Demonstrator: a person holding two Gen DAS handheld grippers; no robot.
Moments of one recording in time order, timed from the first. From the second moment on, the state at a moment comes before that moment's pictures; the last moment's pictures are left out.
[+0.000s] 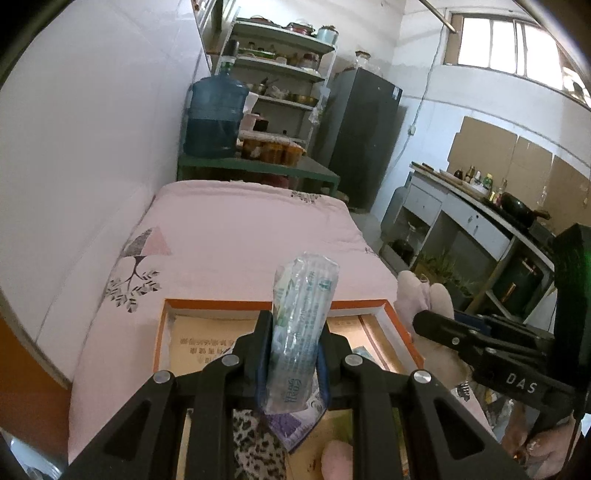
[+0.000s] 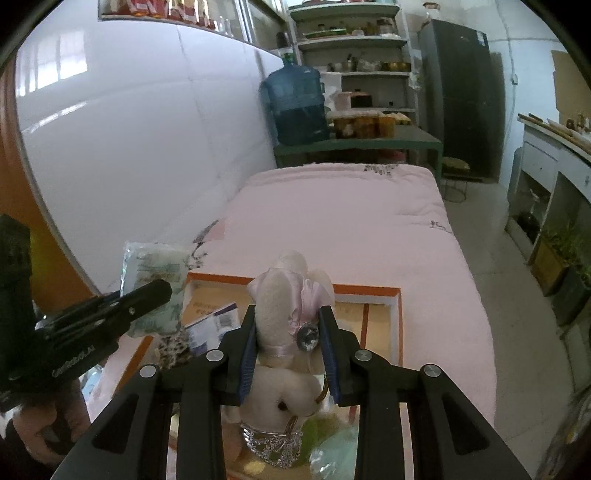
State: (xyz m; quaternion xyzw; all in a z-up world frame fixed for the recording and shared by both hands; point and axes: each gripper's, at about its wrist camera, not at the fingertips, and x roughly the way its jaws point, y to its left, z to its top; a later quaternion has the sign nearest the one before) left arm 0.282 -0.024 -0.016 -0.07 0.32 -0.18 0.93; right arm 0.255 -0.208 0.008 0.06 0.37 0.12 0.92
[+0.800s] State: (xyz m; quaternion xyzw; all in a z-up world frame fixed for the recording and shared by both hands) left arm 0.350 -0.063 -0.078 -0.05 0.40 -0.17 0.90; right arm 0.320 -0.215 -0.064 0.02 0.43 0.08 0.90
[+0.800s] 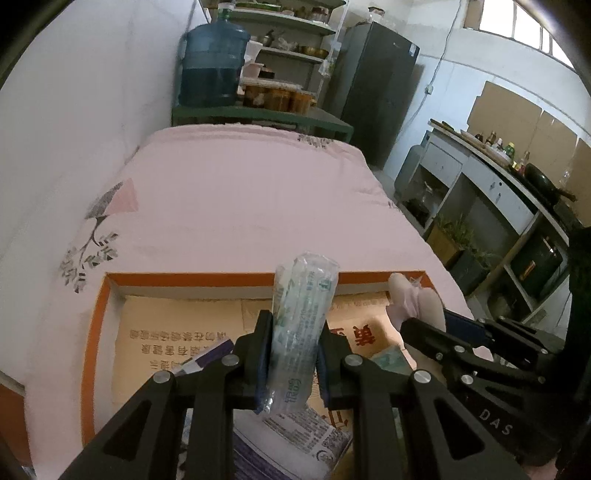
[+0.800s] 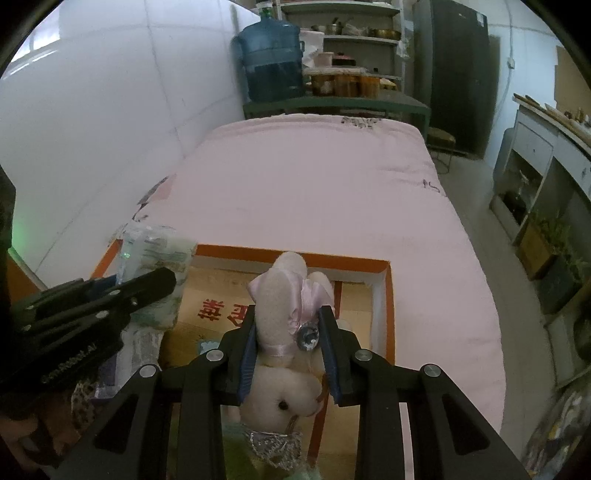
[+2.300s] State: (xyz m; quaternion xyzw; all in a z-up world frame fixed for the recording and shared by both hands) left arm 0.295 -0.036 -0.047 -0.07 0.36 -0.15 0.92; right arm 0.264 -0.212 -0.034 0.05 0.41 0.09 0.91
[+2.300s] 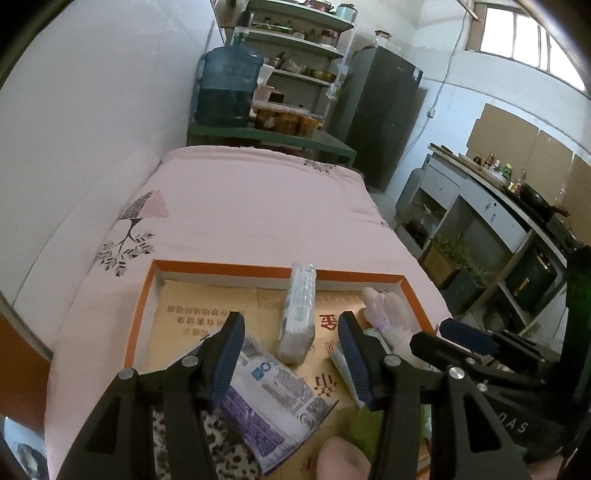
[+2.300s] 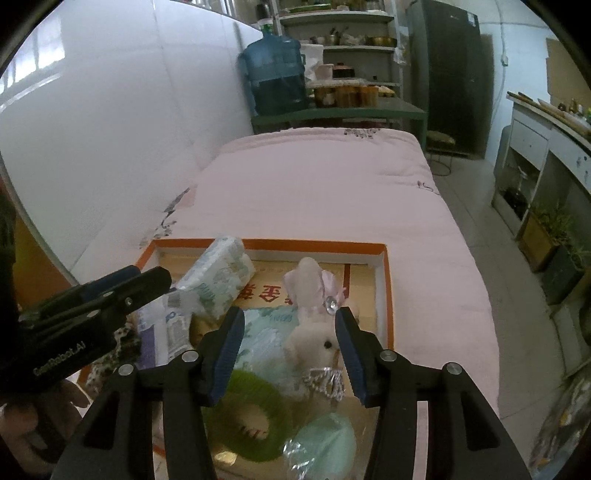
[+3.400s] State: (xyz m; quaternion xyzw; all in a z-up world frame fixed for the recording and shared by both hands) left arm 0.226 -0.019 -0.022 -0.09 0.33 -0.16 0.93; right arm 0.195 -0.191 0.009 0.04 0.38 0.11 0.92
